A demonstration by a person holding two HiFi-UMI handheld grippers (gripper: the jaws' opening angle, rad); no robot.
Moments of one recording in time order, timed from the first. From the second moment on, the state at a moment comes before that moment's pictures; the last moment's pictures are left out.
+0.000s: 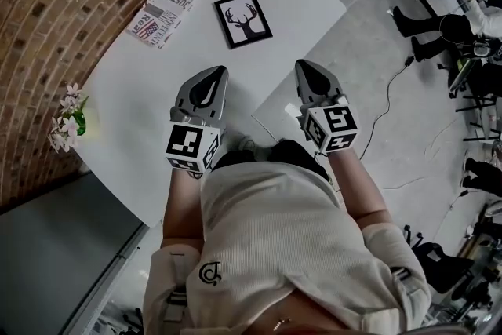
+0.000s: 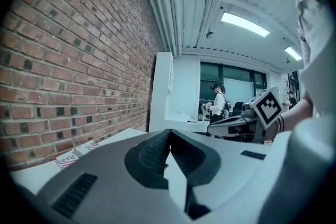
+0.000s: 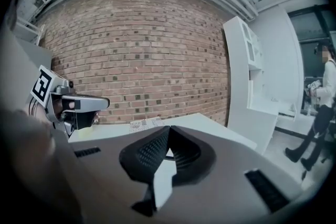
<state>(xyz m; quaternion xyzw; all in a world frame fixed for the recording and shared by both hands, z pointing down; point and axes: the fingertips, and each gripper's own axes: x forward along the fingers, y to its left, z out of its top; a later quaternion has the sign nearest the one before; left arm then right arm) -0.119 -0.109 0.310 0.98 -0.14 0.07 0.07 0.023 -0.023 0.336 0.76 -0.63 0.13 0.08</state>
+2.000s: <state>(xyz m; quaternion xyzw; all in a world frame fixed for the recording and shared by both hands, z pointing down) -0.046 -0.168 0.448 0.87 -0.44 0.12 0.18 0.133 -0.202 0.618 0.51 -0.68 0.41 0.33</state>
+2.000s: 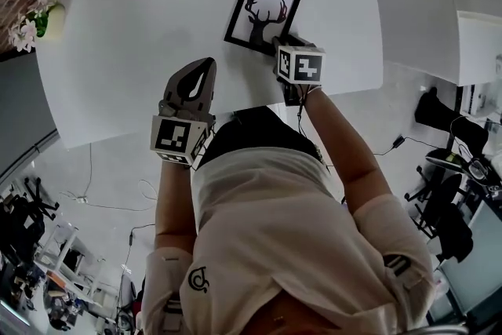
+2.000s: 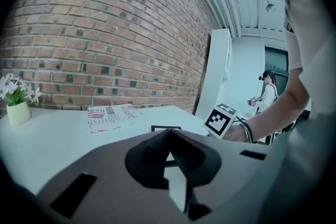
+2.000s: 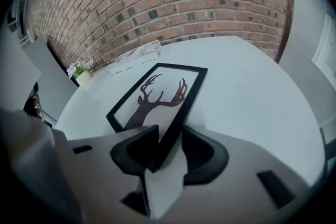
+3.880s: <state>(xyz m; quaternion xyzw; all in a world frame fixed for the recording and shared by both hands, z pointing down) -0.023 0.026 0.493 0.85 -0.44 0.13 0.24 0.155 -0.071 0.614 0.46 -0.71 0.31 0.43</state>
